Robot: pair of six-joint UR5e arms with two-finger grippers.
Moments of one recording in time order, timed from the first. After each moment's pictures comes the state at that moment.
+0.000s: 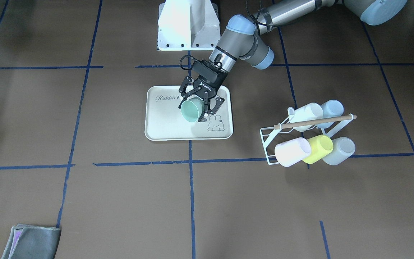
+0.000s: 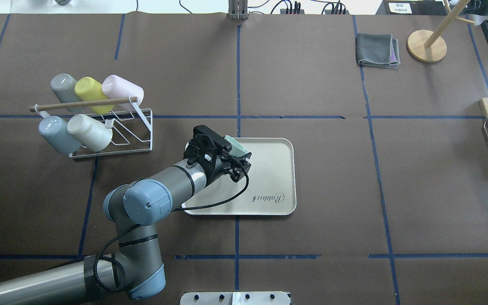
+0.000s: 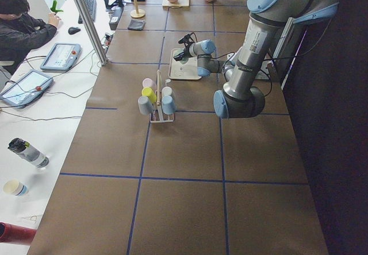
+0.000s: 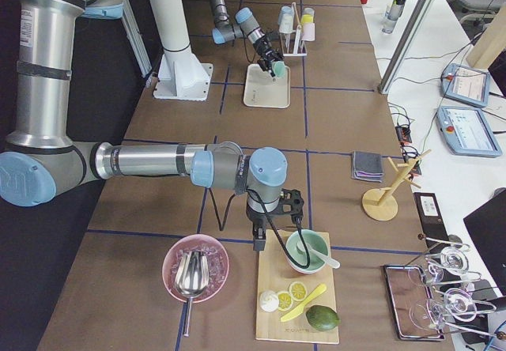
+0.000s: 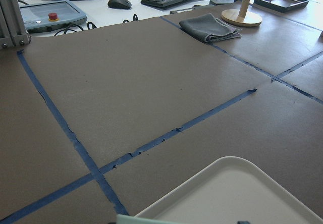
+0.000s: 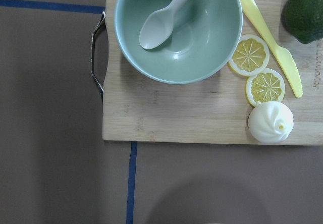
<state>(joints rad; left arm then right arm) -0.33 -2.17 -1.45 -2.61 -1.25 -0.67 1.57 -1.73 1.80 -1.71 2.25 -0.10</state>
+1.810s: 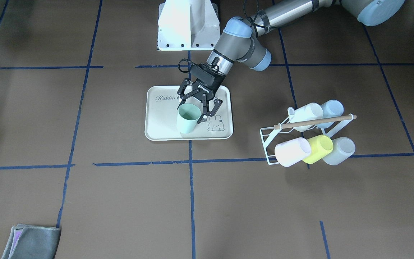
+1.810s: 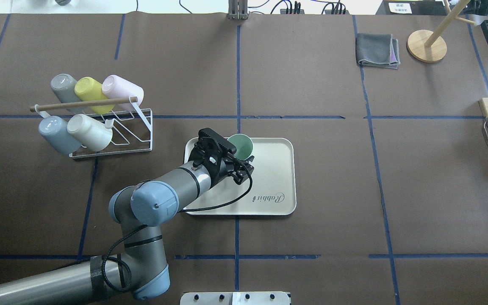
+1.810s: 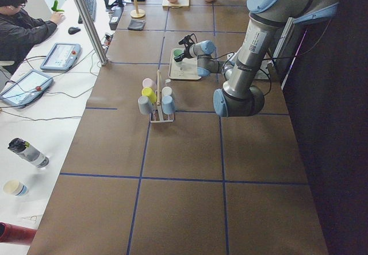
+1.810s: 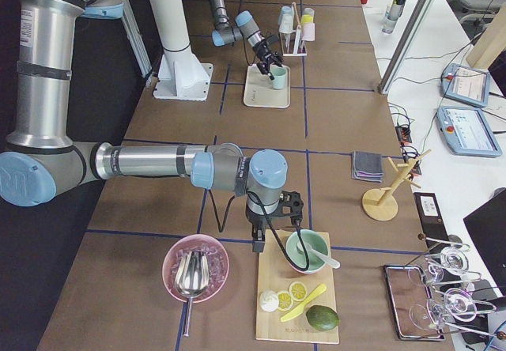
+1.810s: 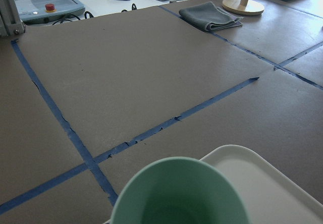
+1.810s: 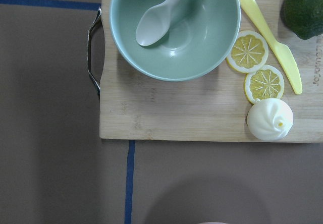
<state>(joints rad) -0.32 -2.19 -1.41 -2.61 -1.25 -0.67 1.57 -1.73 1.79 -1.71 2.25 -0.10</state>
